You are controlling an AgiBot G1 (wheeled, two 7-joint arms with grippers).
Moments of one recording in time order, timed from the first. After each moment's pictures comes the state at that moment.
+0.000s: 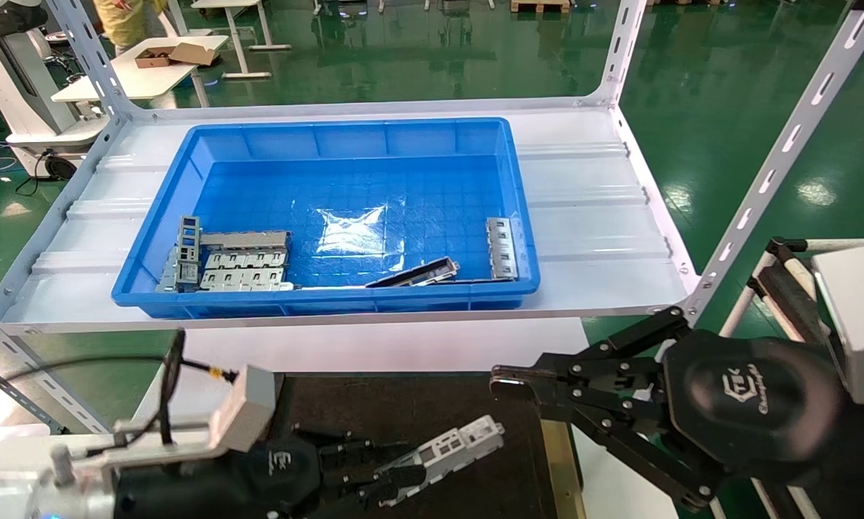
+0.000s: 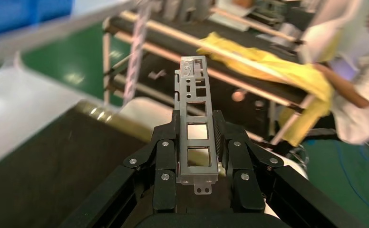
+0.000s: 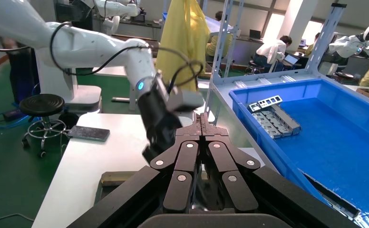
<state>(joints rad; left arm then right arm) -0.95 0.83 0.43 -1.06 1.01 1.27 -0.28 1.08 -0.61 -0.29 1.28 -0.72 -1.49 0.18</state>
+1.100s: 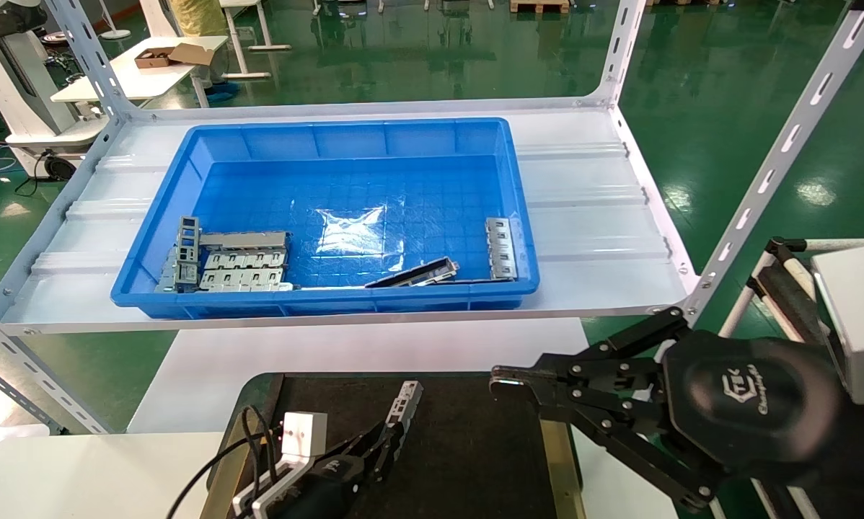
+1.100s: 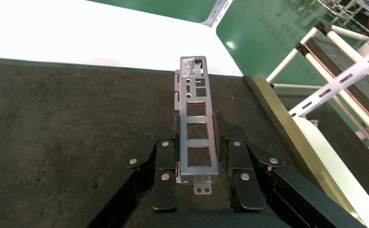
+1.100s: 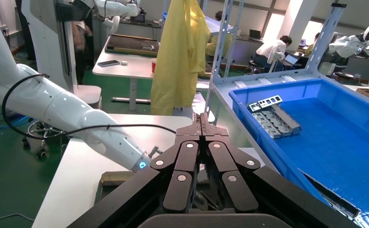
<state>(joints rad) -0.59 1.14 0.56 -1.20 1.36 0.18 -0.68 1.08 -0.61 -0.29 1.28 -0.72 -1.49 0.18</state>
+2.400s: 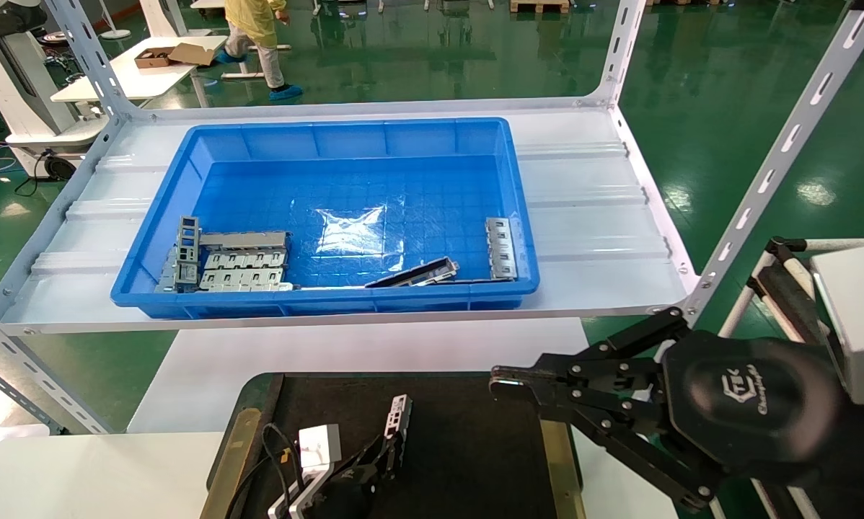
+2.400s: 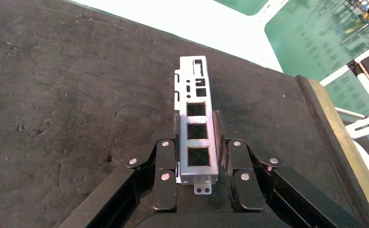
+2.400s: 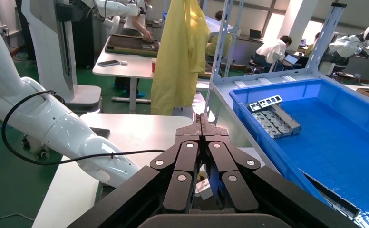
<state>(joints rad) -0.65 1.29 0.70 -0.99 1.32 -0.08 -0.76 1.08 -0.61 -0.29 1.28 -0.72 -1.49 0.18</state>
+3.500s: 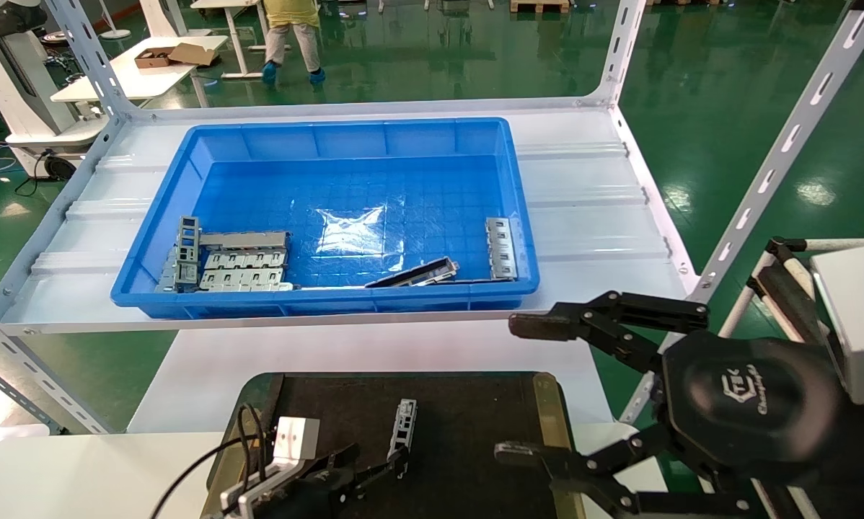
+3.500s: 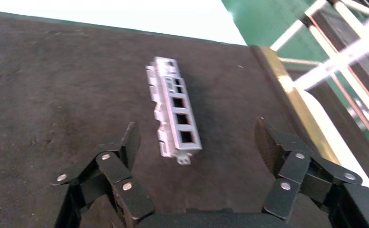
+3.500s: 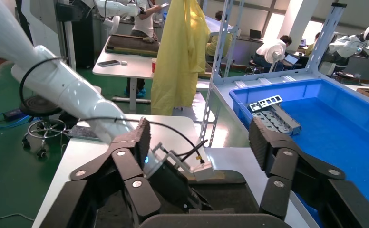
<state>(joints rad) -0.75 0.96 0.90 -1.22 1.17 0.11 -0.79 1.08 -0.60 -0.30 1.28 -0.72 -1.49 0.18</state>
